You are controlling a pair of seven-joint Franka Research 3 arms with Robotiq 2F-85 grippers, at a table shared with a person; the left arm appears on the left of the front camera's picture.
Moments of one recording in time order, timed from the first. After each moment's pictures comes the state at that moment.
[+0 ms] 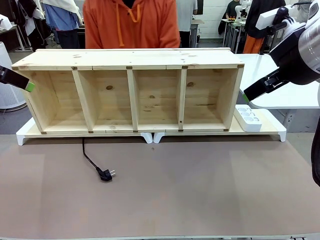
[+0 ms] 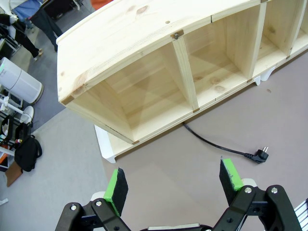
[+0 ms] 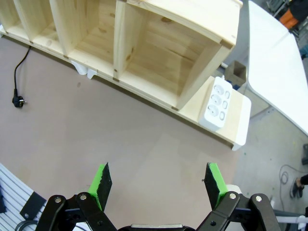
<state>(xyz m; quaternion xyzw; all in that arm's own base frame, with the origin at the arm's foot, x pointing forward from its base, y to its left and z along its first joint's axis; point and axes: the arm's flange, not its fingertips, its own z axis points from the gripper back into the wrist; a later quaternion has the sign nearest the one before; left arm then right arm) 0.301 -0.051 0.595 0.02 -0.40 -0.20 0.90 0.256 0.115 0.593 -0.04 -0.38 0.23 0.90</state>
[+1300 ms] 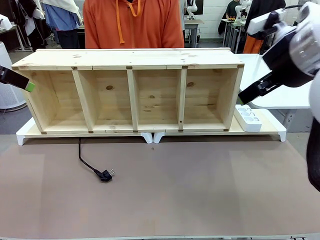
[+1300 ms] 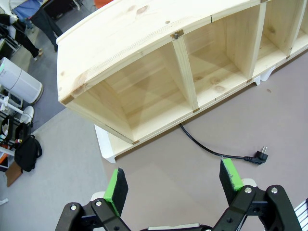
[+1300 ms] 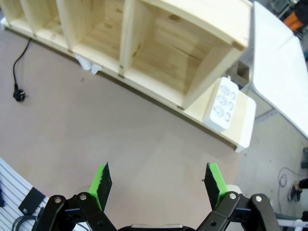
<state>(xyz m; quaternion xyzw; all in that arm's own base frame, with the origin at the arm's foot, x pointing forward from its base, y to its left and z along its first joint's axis) 0.301 -0.051 0.595 0.02 -0.40 -0.20 0.90 0.261 0.131 0.586 -0.04 -0.36 0.26 0.90</state>
